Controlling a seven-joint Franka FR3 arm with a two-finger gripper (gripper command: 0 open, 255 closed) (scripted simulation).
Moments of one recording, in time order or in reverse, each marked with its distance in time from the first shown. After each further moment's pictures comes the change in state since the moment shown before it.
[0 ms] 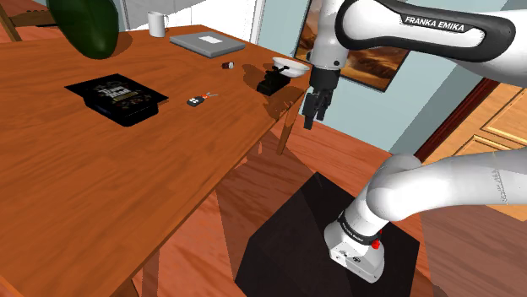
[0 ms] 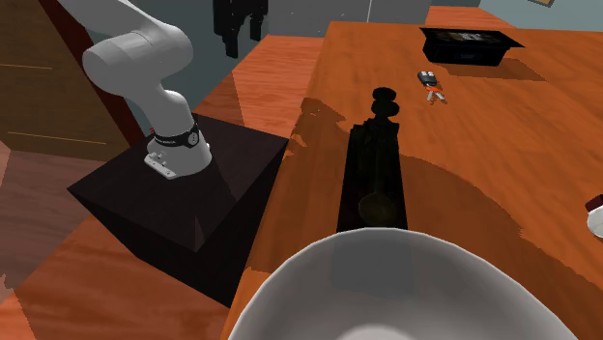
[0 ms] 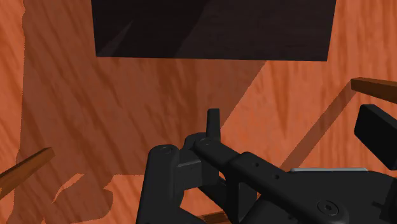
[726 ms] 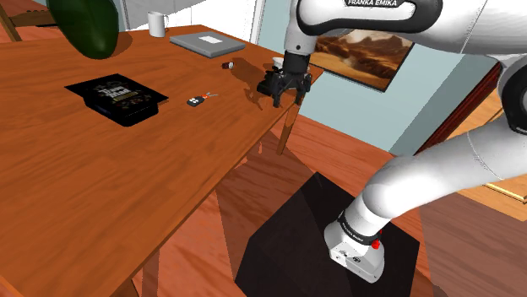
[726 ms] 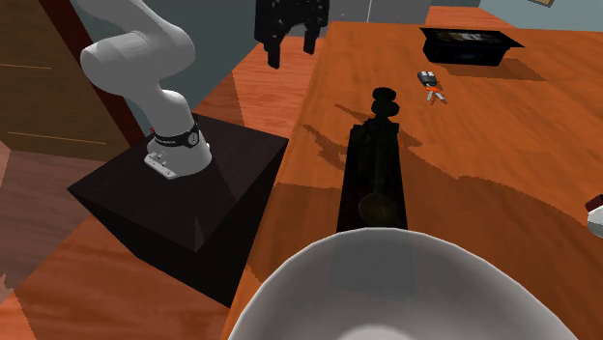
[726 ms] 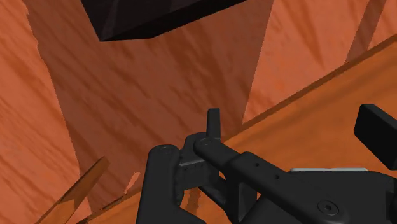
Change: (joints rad) arm -0.113 0.309 0.059 0.219 0.001 0.154 0.314
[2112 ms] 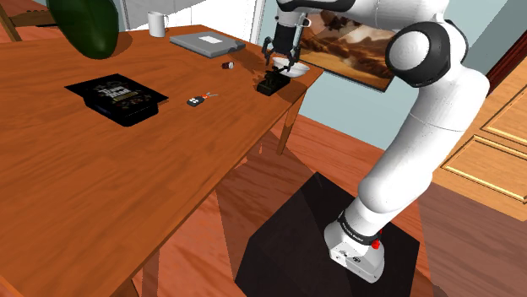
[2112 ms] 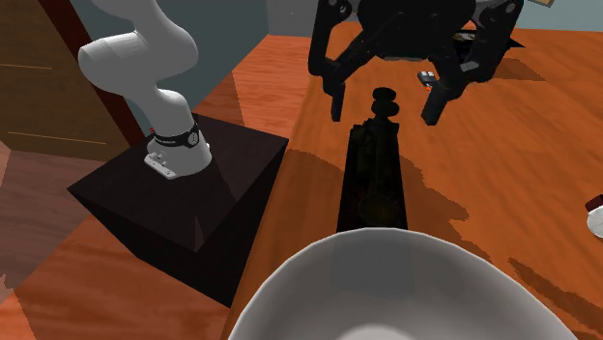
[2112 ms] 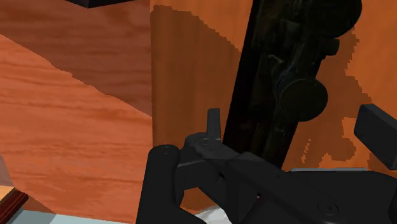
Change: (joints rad) arm -0.174 0.574 -0.073 0.669 -0.141 0.034 0.665
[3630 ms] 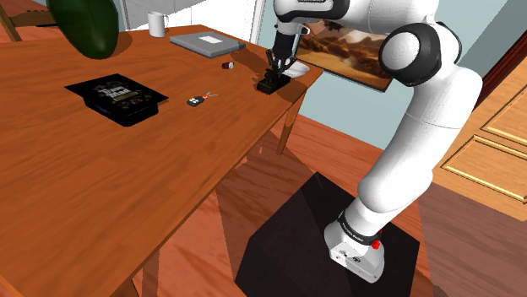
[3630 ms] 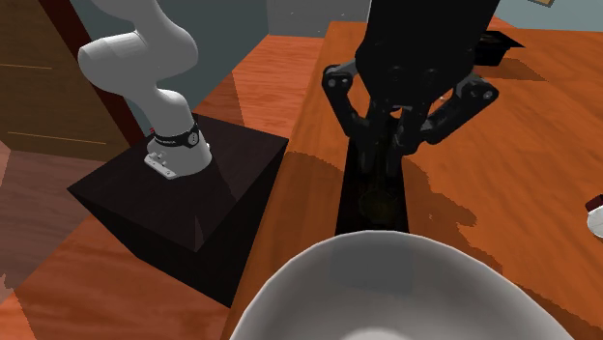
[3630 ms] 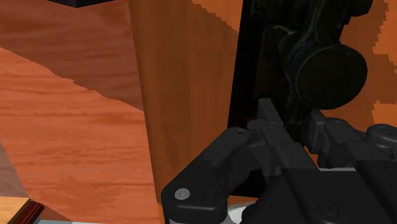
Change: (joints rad) arm -0.012 0.042 -0.019 -0.021 -0.011 0.075 0.063
